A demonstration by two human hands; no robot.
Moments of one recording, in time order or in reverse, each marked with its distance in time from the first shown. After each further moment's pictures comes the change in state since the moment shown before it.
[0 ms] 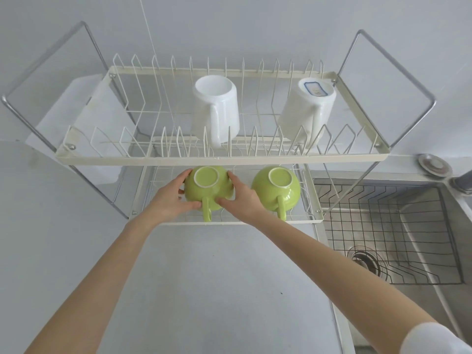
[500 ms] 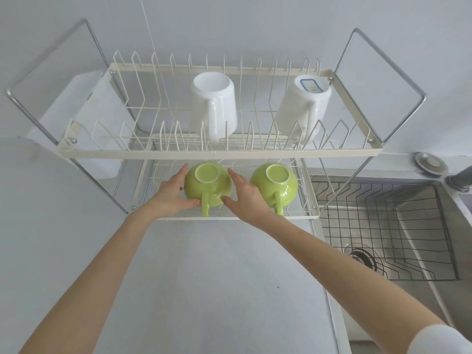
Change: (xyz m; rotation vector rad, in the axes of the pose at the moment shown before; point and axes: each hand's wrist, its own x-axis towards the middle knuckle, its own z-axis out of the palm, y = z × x) left_hand 0.001 -0.002 0.002 0.105 -0.073 -0.054; right_hand -0.010 0.012 -0.003 -0.131 0.041 -0.156
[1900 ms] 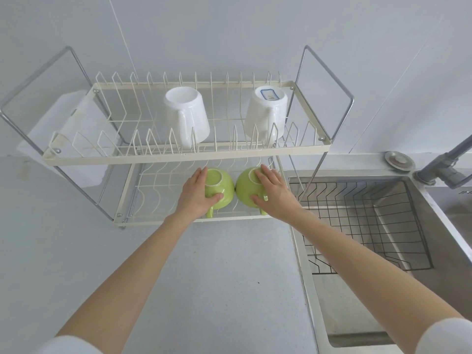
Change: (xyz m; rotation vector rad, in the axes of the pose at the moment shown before) left_hand 0.007 0.067 0.059 0.088 0.190 0.087; right_hand -0.033 0.078 -0.062 -0.261 0.106 0.044
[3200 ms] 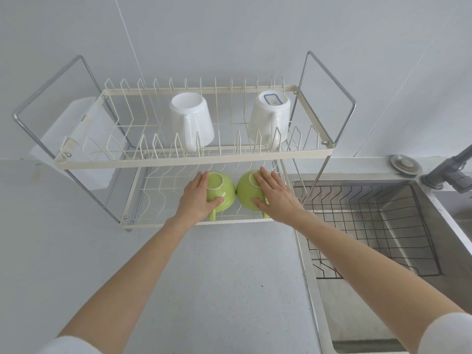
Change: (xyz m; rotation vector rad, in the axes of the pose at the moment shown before) left_hand -0.003 -0.003 -0.006 0.073 -0.030 -0.027; right_hand 0.006 0.001 0.001 -0.141 -0.040 -0.066
